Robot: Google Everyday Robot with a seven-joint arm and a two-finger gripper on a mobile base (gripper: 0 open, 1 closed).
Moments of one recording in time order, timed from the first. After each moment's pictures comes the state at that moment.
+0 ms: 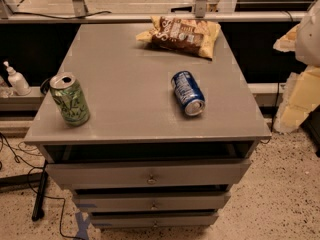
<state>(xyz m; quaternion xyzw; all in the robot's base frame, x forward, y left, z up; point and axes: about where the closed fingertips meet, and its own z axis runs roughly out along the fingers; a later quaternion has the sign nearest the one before) 0.438 -0.217 0.976 -0.60 0.78 -0.03 0.16</state>
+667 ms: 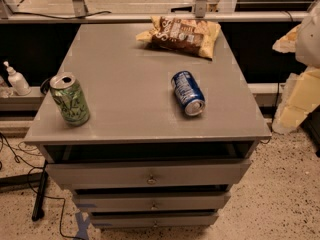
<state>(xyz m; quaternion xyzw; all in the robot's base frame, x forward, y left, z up) 0.437 -0.214 0.976 -0.60 0.78 -0.02 0.17</state>
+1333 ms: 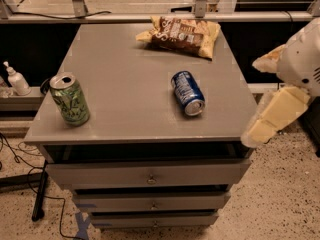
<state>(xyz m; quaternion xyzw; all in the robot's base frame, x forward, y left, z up) 0.419 -0.167 0.958 -0.56 0.79 0.08 0.23</state>
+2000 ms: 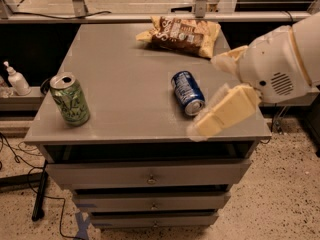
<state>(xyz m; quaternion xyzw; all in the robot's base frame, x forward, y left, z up) 0.416 -0.076 0.975 -0.53 0.74 0.22 0.35</state>
